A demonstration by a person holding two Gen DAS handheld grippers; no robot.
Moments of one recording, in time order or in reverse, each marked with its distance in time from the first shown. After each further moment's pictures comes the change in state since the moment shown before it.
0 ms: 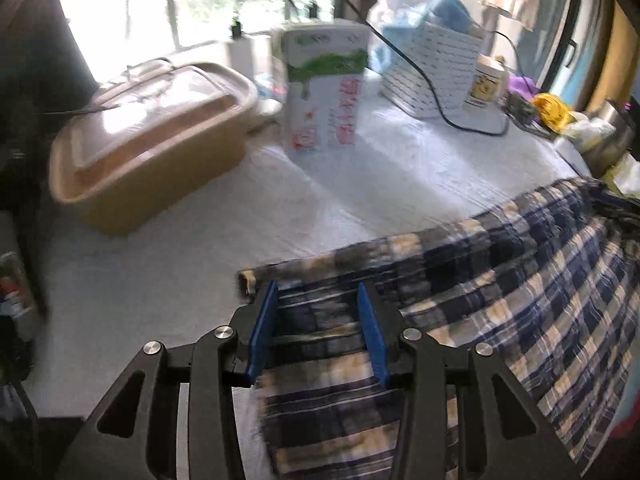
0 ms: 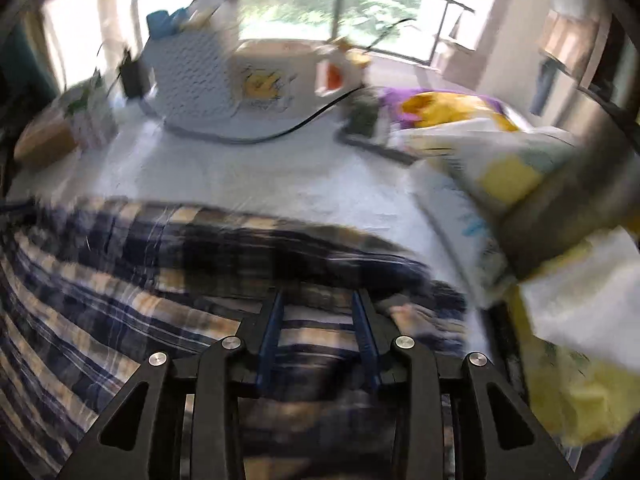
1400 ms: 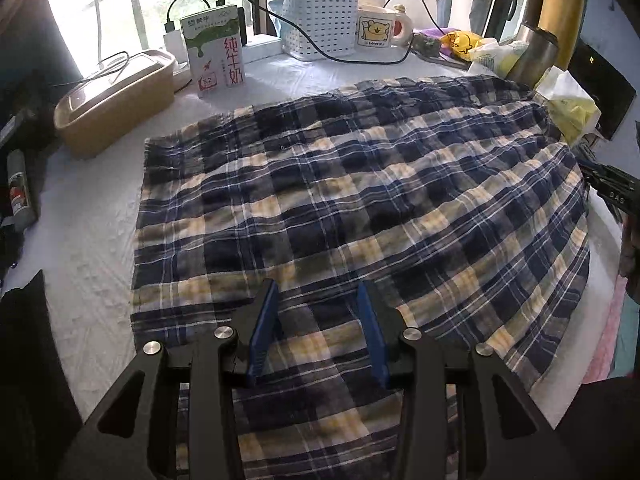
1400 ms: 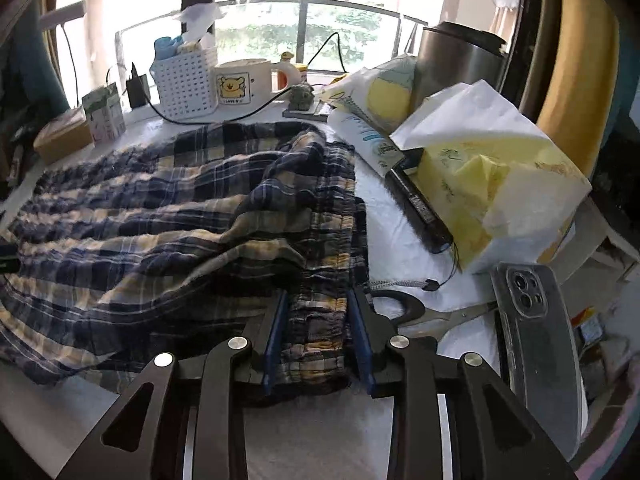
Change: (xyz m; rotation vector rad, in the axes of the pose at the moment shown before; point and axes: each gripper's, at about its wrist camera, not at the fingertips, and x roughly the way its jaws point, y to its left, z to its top) left arm -0.052 -0.087 -0.095 0.092 0.050 -0.073; right arm -0.070 -0.027 -0.122 0.070 -0.109 -0.046
